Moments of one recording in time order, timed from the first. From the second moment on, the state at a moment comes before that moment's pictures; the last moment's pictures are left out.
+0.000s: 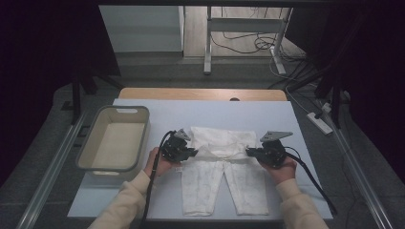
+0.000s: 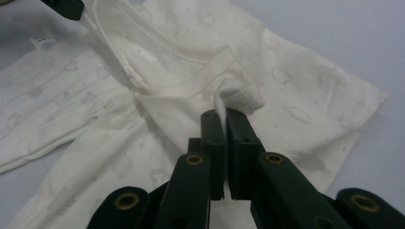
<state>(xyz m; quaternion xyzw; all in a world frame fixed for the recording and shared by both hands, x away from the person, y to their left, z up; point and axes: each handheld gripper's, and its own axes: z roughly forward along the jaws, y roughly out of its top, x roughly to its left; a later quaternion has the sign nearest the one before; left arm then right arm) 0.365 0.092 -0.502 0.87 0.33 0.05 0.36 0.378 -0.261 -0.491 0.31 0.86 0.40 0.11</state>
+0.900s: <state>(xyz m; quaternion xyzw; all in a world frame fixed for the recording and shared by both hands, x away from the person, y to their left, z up) 0.344 0.097 -0.497 0.87 0.32 0.04 0.37 0.358 -0.267 -0.484 0.31 0.85 0.41 0.11</state>
